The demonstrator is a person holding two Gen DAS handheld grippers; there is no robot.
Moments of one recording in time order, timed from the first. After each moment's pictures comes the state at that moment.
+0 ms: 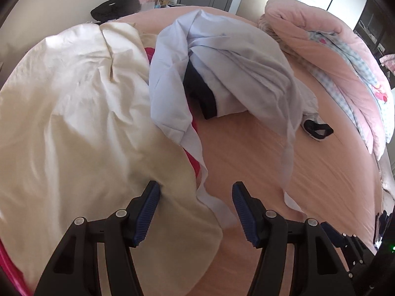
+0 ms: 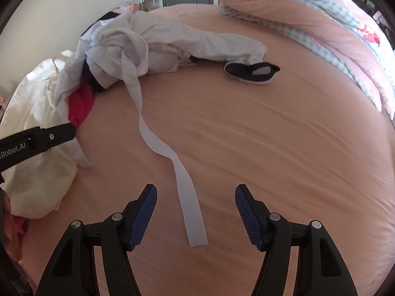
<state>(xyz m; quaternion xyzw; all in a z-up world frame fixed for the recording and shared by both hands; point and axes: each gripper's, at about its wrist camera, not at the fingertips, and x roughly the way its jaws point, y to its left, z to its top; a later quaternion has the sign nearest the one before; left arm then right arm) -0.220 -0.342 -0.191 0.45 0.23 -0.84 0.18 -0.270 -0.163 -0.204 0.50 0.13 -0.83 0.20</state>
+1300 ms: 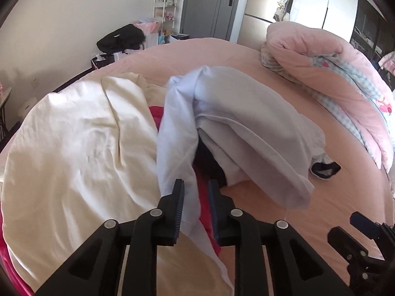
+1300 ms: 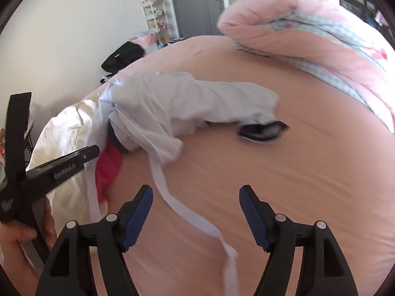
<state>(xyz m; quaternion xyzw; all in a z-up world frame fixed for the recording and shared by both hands) -0.248 -0.362 -0.151 0.39 0.18 -0.88 0.21 -0.302 -0.180 -0.132 0.44 0.07 -0.86 0.27</state>
